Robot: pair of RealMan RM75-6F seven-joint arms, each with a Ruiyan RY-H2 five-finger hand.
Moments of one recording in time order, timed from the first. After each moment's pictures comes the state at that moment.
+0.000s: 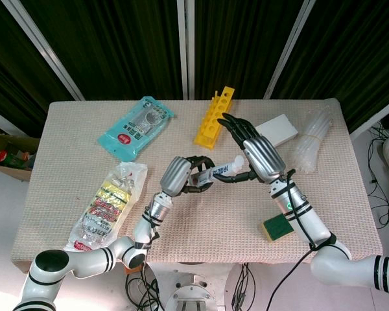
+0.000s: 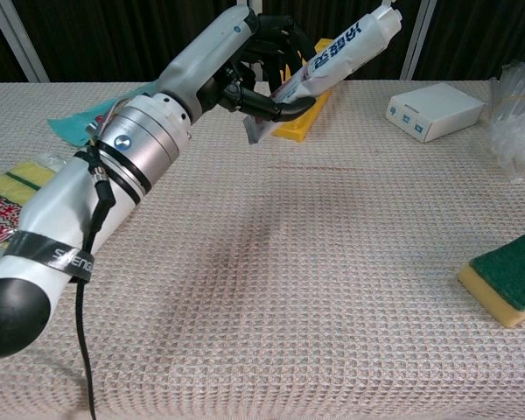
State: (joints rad) left arm -0.85 -2.04 -0.30 -1.07 1.47 1.27 -0.32; right arm 0.72 -1.18 0.40 -1.97 -1.15 1.02 0.00
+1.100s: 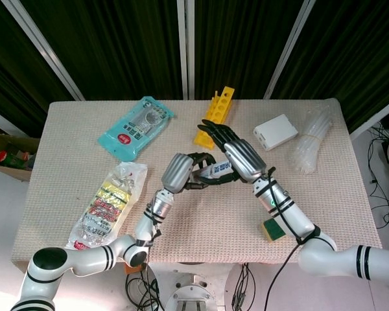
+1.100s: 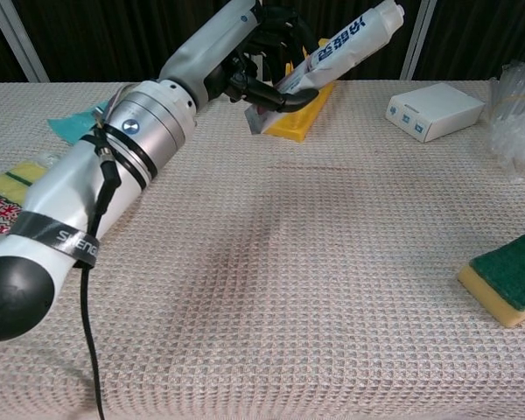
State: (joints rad) left arm -0.87 -2.01 -0.33 -1.13 1.43 1.23 -0.24; right arm 0.82 -1.25 0.38 -1.89 -1.13 0.95 0.08
